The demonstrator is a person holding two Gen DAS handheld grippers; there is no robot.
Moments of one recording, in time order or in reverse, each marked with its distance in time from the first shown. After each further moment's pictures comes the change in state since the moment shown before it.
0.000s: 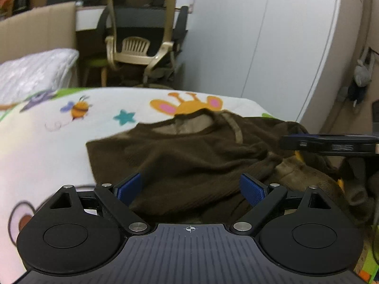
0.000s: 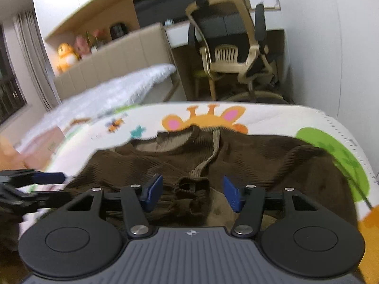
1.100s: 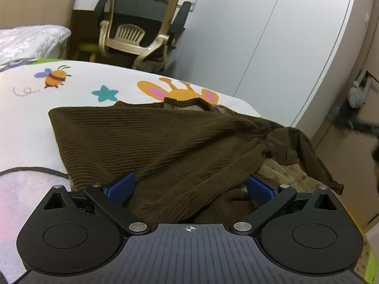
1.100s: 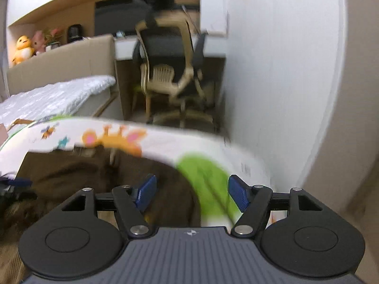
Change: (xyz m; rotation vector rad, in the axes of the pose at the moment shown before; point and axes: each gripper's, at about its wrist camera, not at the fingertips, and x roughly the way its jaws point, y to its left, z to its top) left arm 0.060 0.012 -0.020 -0.105 -0.026 -0.116; right arm -0.117 -0.076 -0.008 -0.033 -0.073 -0.329
